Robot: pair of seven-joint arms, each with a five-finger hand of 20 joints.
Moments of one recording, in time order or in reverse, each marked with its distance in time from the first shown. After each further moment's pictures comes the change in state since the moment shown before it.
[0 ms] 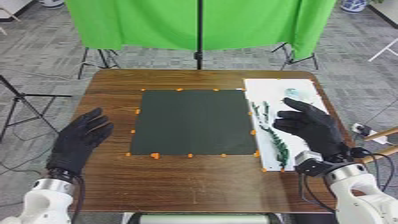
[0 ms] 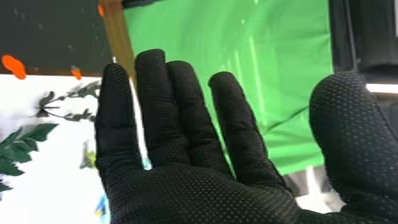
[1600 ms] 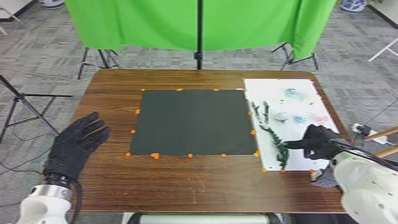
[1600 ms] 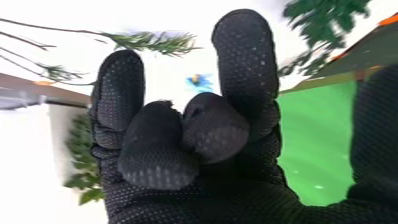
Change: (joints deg) left arm 2.4 -0.2 -0.5 -1.0 0.1 1.2 1.3; right arm 2.2 25.7 -10.0 -1.7 -65.4 -6.4 21.7
